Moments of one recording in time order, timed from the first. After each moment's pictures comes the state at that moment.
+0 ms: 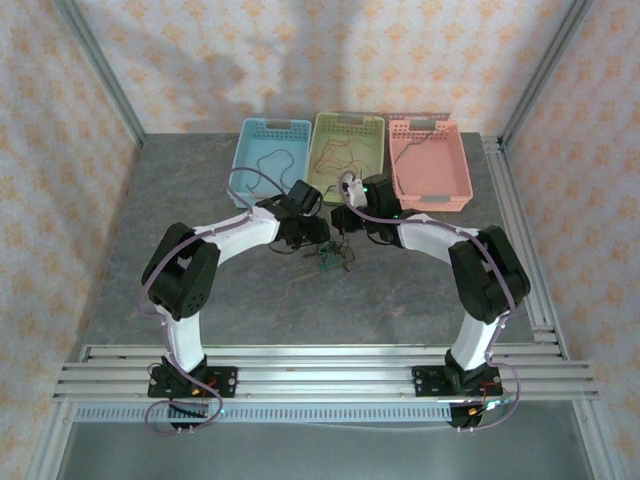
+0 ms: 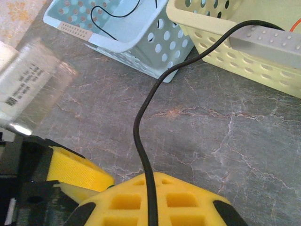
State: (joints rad) left arm -0.55 1.88 1.29 -0.48 0.09 -0.77; right arm 0.48 1.78 1.07 0.03 -0.42 0.26
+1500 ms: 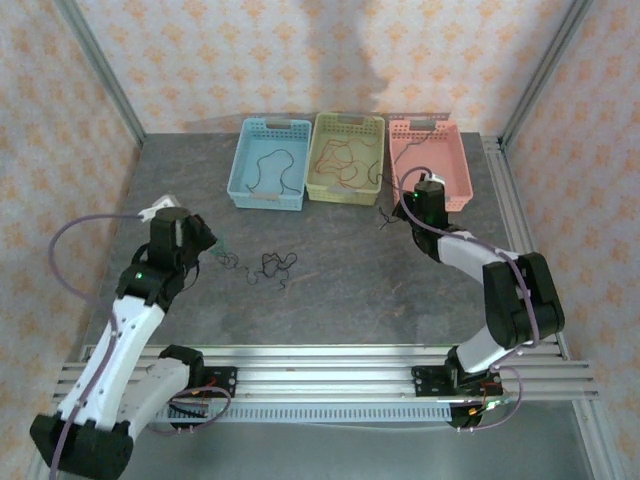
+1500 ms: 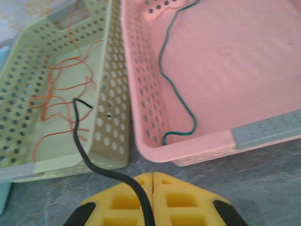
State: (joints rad) left arm -0.15 0.86 0.82 -0.59 -0.21 -0.72; right arm 0.24 1.55 0.80 0.23 0.09 0.52
